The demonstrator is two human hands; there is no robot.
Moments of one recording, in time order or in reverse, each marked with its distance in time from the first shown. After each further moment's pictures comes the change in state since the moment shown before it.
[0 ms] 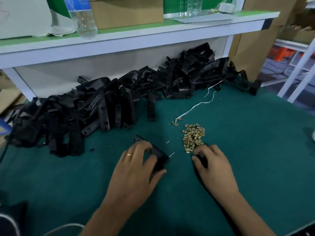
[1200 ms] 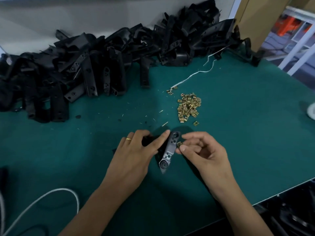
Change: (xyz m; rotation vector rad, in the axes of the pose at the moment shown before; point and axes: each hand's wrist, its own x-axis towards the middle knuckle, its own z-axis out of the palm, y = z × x) left_hand -0.032 0.020 0.029 -0.198 -0.162 -0.065; right_hand -0.056 -0.031 -0.015 1.044 -0.156 0.170
